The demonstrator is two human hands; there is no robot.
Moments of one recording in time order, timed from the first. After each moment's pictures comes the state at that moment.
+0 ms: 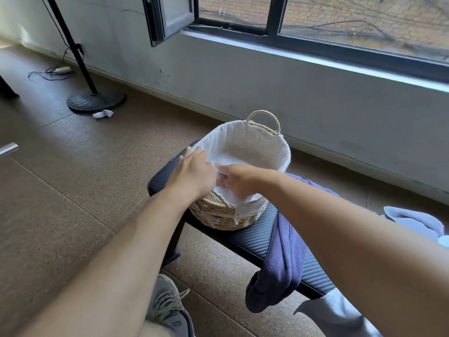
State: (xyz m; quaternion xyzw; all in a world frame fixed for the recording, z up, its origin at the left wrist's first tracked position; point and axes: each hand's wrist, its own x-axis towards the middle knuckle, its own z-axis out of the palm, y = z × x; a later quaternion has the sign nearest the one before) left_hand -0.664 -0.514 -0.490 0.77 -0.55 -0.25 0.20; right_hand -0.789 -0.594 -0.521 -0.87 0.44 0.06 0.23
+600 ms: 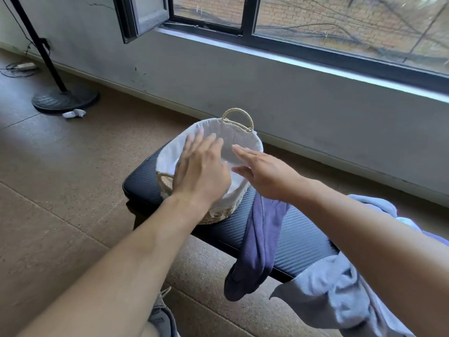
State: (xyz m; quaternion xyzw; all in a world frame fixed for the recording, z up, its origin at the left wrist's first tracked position) left_hand -0.725 -0.505 -0.482 0.66 -0.70 -0.02 0.26; right_hand -0.888 -0.565 -0.484 -0.88 0.47 -0.06 0.11
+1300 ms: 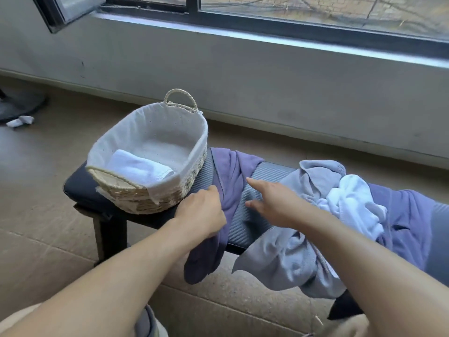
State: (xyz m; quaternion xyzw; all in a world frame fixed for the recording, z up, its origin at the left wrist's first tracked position) left_hand -0.836 -0.468 -0.540 0.66 -0.74 -0.15 -0.04; right_hand -1.022 -0.490 -0.545 -0.77 0.61 -0.01 0.20
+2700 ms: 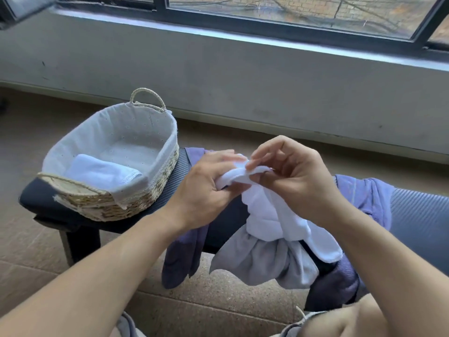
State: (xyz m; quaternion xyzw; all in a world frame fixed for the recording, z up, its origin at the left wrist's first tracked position) left_hand -0.870 -0.474 -0.513 0.37 -0.78 -0.31 0.39; right_hand -1.062 -0.434 -0.466 -0.67 0.41 -0.49 0.38
